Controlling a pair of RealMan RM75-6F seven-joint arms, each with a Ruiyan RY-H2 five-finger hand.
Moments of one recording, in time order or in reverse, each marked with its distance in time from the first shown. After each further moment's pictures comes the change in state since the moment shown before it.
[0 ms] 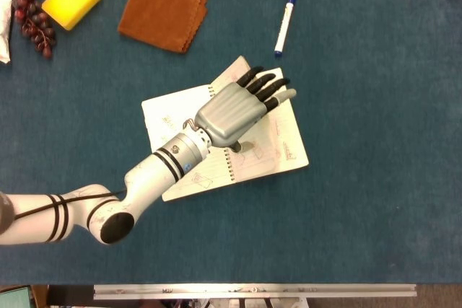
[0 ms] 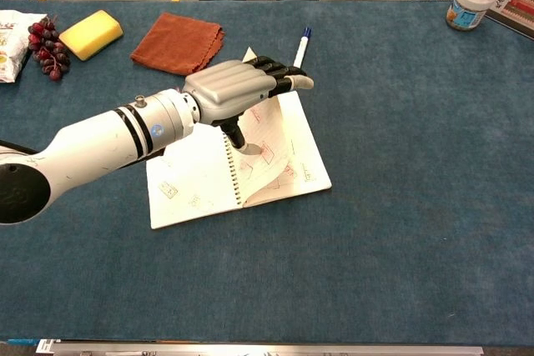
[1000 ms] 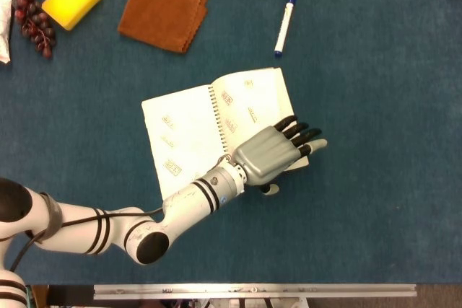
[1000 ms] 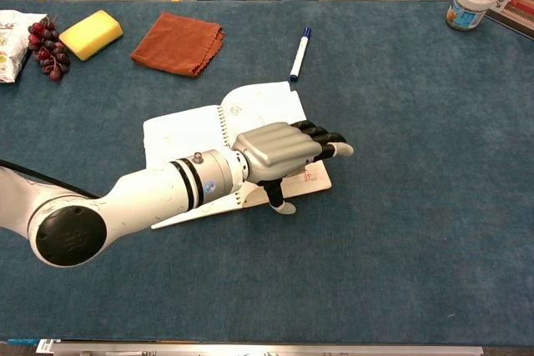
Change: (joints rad) left arm -0.072 -0.183 0.052 0.031 -0.123 -0.040 0.107; right arm -0.020 -0.007 -0.001 0.039 -0.002 0.015 0.041
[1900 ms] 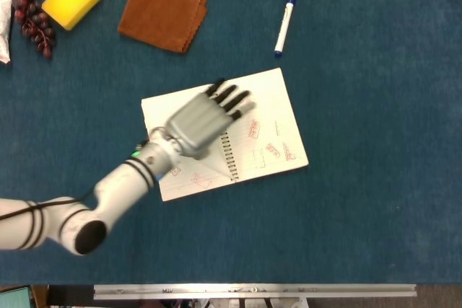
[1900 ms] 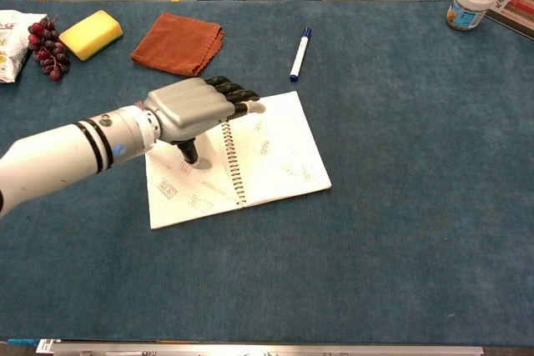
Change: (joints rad) left arm 0.063 0.318 0.119 -0.132 -0.005 0.107 0.132; right arm 0.003 0.000 0.004 -0.006 -0.019 0.008 0.004
